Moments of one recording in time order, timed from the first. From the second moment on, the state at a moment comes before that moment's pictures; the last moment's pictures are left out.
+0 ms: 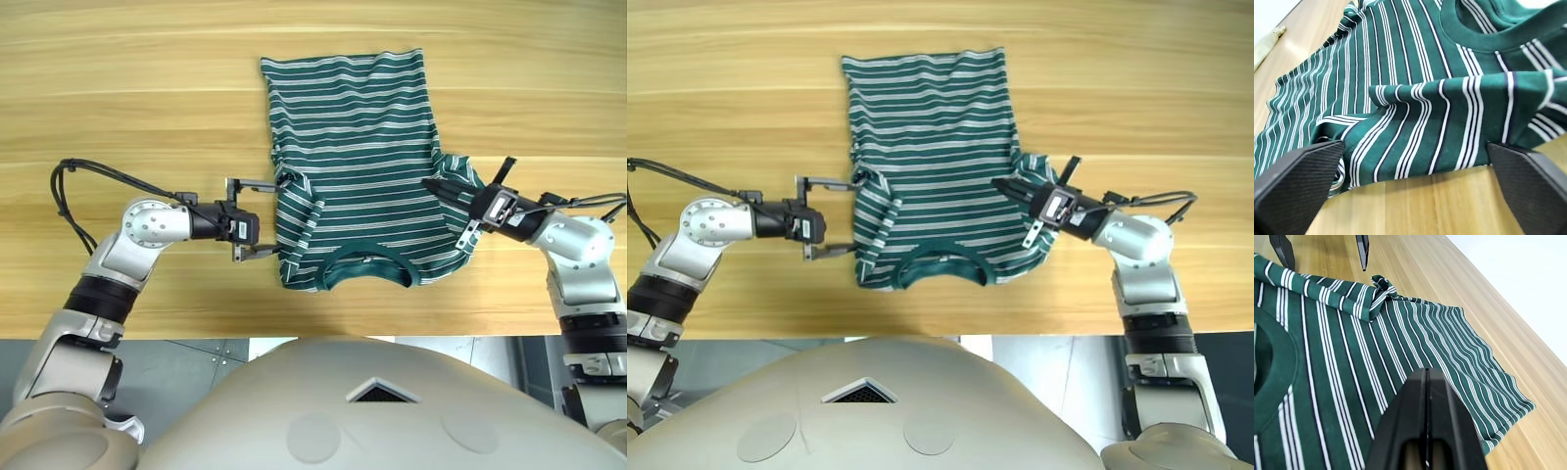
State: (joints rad) left arm -0.09 0.74 -0.39 0.23 0.07 -0.57 -0.99; right arm 0.11 -0.69 0.06 0.07 0.13 -0.47 0.89
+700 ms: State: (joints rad) left arm -0.18 0.76 -0.38 0.45 0.12 -0.72 -0.92; right arm 0.12 -0.69 0.05 0.07 0.11 -0.45 0.88
